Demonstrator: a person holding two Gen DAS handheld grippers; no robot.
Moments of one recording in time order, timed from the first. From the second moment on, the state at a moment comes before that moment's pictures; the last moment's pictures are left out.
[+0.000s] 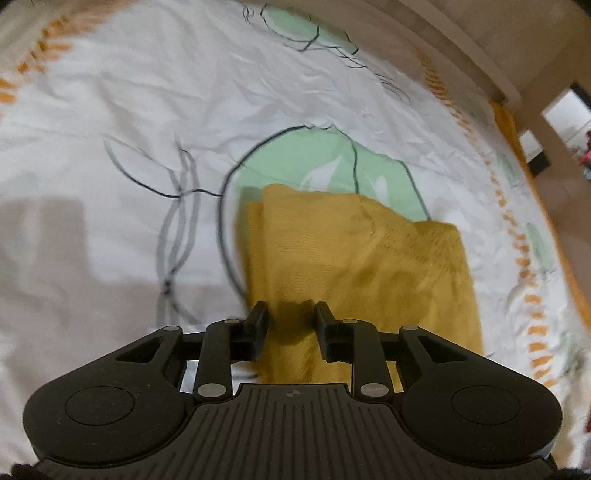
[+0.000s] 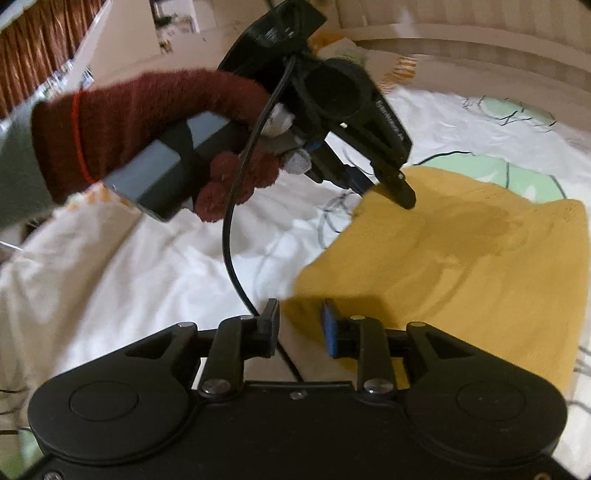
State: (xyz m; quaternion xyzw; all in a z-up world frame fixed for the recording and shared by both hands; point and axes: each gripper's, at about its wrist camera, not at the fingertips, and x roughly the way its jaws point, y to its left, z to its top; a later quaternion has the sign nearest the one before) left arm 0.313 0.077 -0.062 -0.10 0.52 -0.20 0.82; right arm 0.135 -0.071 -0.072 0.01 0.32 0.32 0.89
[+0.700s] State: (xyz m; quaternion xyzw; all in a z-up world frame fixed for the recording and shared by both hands) left arm 0.210 0.083 -0.082 -0.14 0.53 -0.22 0.81; right arm 0.100 -0.168 -0.053 0.10 0.32 0.23 0.91
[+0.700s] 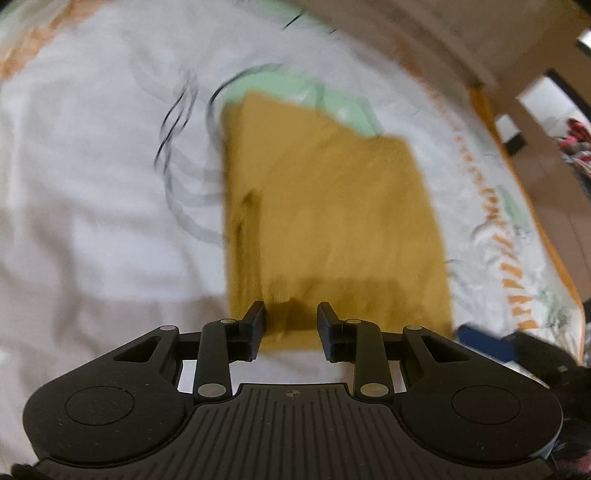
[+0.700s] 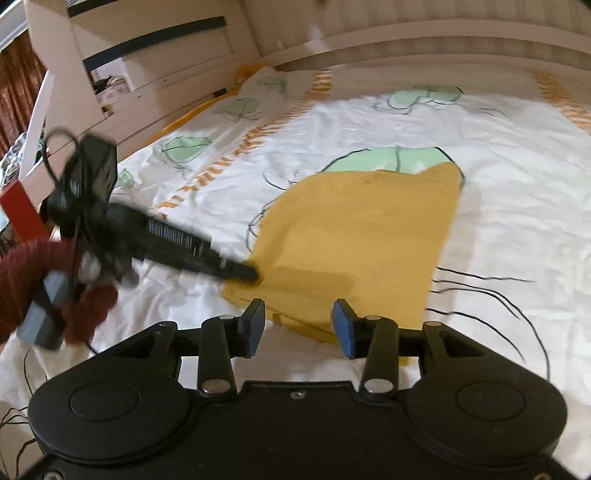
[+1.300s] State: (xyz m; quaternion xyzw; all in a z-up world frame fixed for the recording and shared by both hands) left arm 0.199 0.100 -0.098 -0.20 0.51 -0.22 0.81; right arm 0.231 -0.194 -0.060 0.13 0.30 0.17 0.93
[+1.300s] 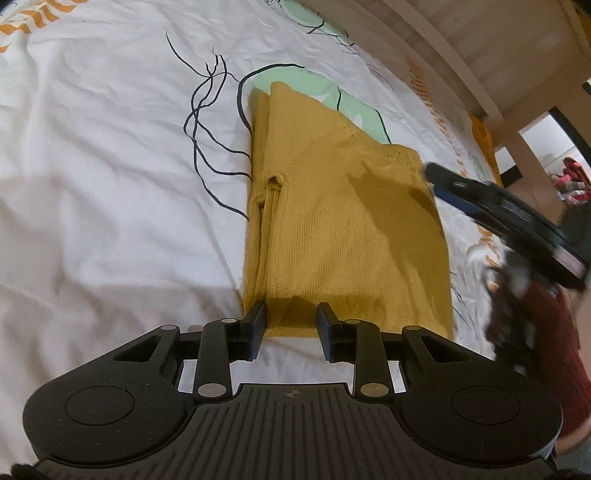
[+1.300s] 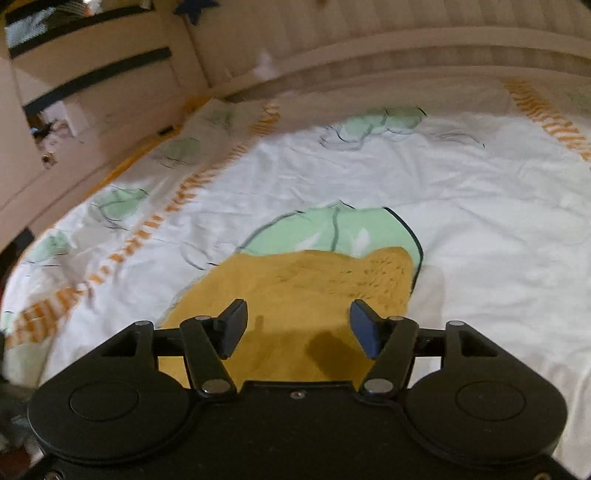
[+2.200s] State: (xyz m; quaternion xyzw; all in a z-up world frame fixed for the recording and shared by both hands) left arm 0.209 0.099 -0.098 -0.23 0.51 -0.21 0.80; right arm 0.234 -0.269 -0.101 0.30 0.34 0.18 0.87
